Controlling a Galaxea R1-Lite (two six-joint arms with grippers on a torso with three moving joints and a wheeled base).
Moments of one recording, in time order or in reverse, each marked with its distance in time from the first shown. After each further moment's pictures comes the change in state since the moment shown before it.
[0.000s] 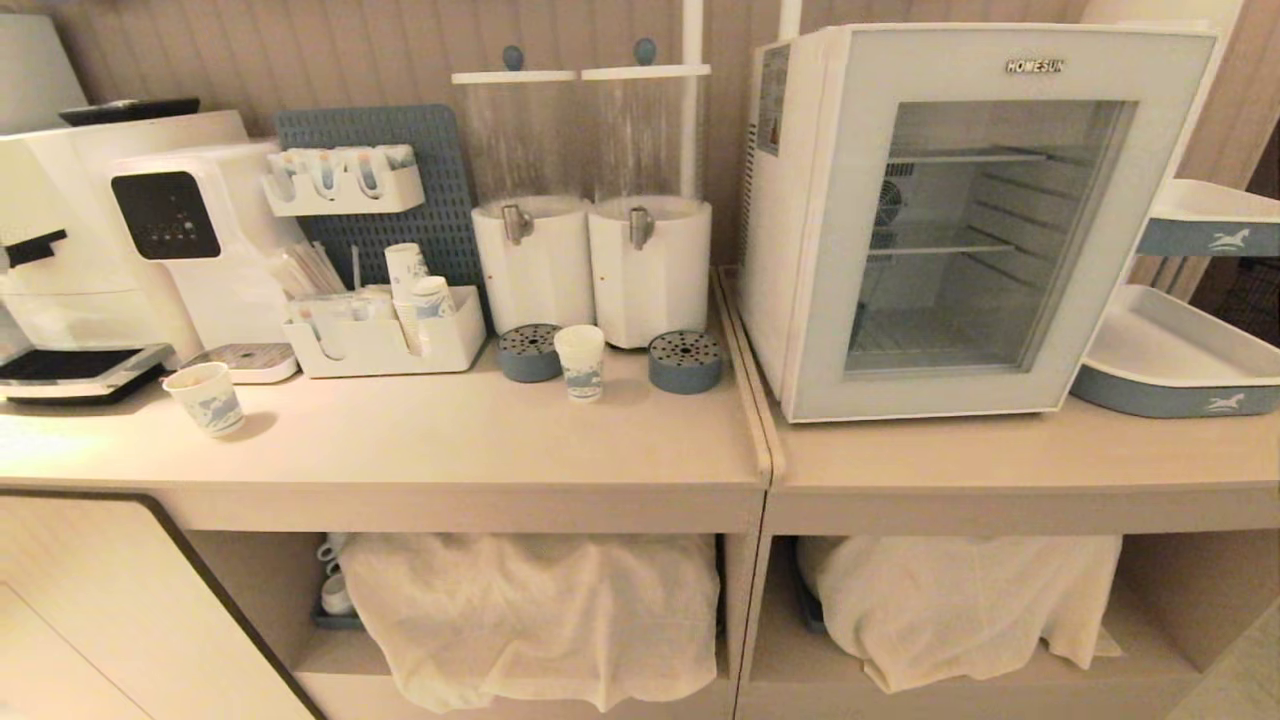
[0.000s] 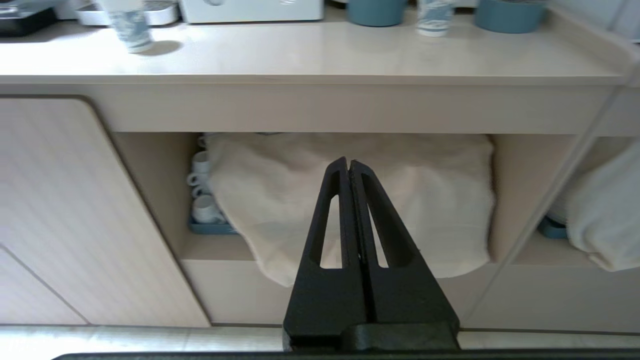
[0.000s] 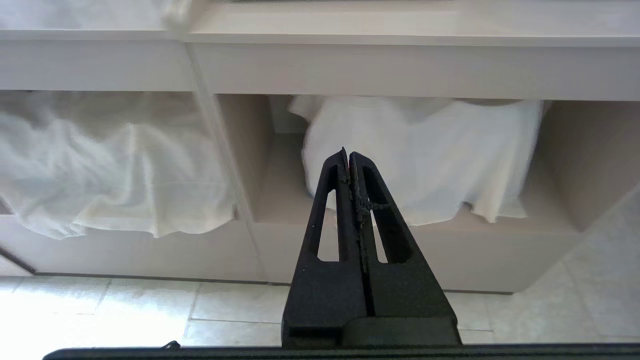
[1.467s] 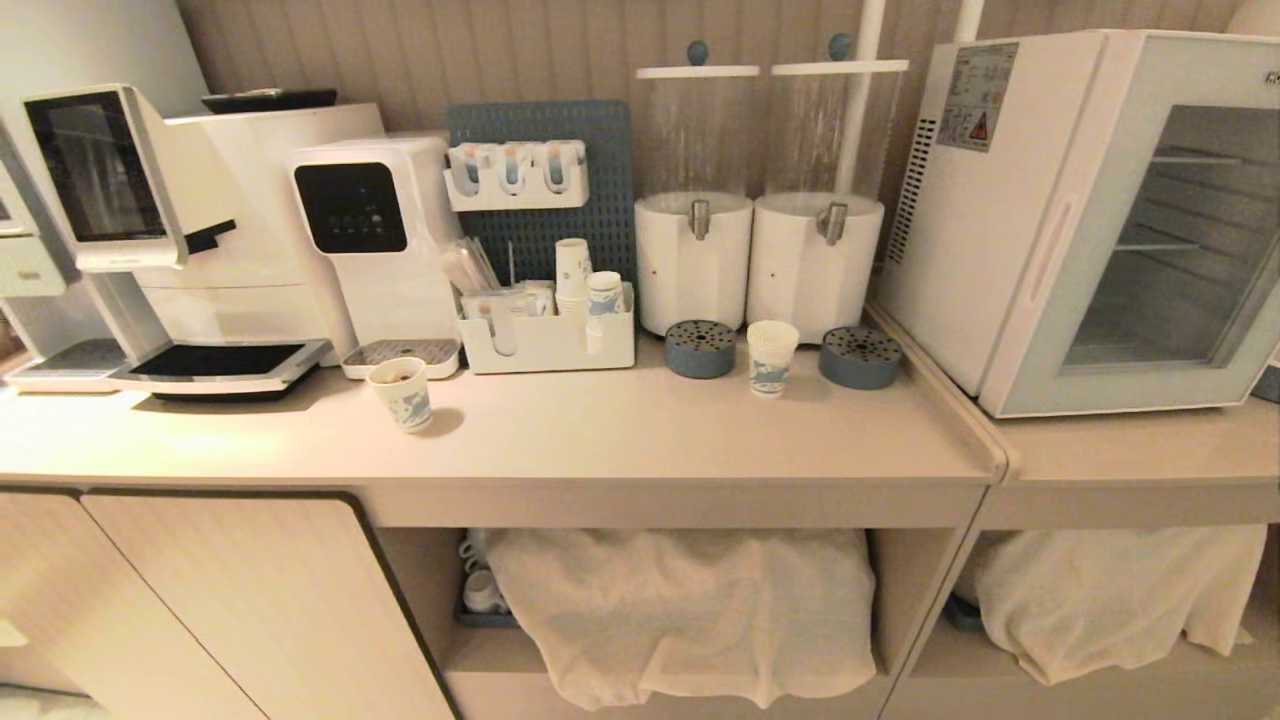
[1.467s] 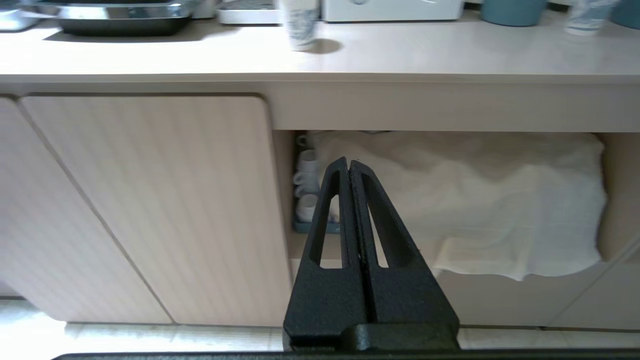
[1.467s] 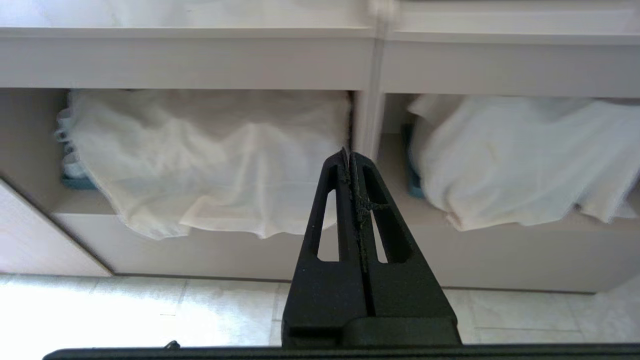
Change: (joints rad) left arm 0.000 0.000 0.000 0.000 0.000 0.000; right arm 0.000 0.000 0.000 0.000 0.000 0.000
